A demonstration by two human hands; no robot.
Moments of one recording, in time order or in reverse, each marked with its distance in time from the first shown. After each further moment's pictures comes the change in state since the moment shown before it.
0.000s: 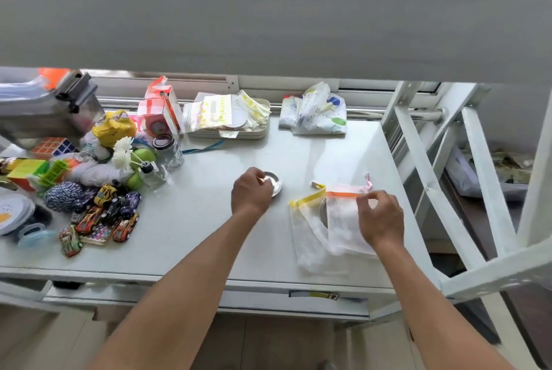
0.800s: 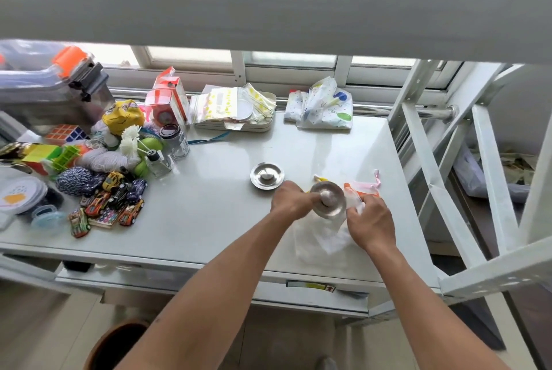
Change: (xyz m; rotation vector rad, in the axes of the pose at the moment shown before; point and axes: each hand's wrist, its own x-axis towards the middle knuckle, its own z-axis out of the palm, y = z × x) left_hand -0.043 0.040 0.042 -0.107 -0.433 -0.195; right_hand -0.007 0.014 0.015 -0.092 -0.113 -0.123
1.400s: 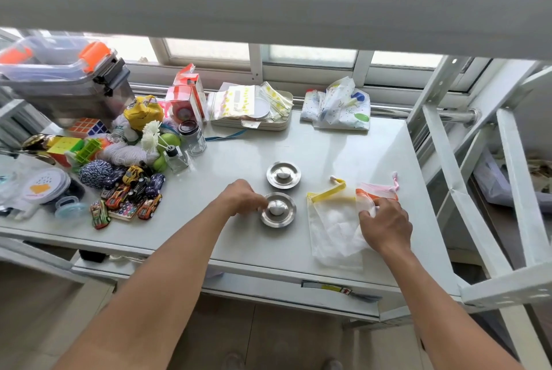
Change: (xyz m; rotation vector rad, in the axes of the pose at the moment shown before) left_hand 0.019 -0.065 -0.120 0.341 -0.056 -0.171; right_hand 0.001 -0.006 0.008 -0.183 -0.020 0.073
